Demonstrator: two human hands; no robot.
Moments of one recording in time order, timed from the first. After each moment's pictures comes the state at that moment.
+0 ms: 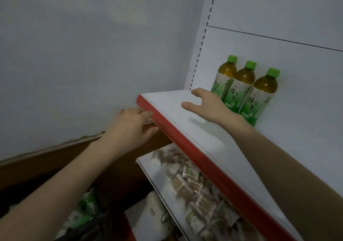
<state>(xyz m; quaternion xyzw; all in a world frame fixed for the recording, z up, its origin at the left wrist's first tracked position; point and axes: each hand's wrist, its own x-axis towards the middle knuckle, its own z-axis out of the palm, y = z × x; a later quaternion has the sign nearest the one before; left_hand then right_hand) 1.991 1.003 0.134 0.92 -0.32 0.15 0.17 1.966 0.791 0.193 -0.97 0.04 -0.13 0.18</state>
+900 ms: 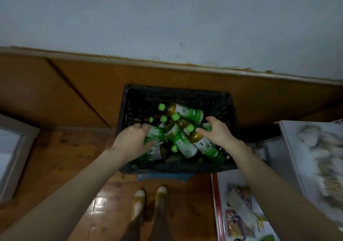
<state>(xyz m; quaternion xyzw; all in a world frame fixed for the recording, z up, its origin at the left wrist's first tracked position) 1.972 1.416 -0.148 0.96 0.01 -0.22 0.18 2.075 1.182 -0.147 -0.92 -0.02 0.31 0.23</state>
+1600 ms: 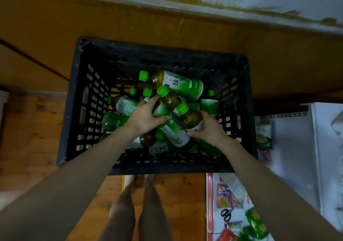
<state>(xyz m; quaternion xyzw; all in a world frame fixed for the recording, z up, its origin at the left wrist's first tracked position) 2.064 1.347 -0.303 0.85 0.17 -0.27 0.42 2.108 1.132 -0.309 -0.87 -0.03 0.40 0.27</state>
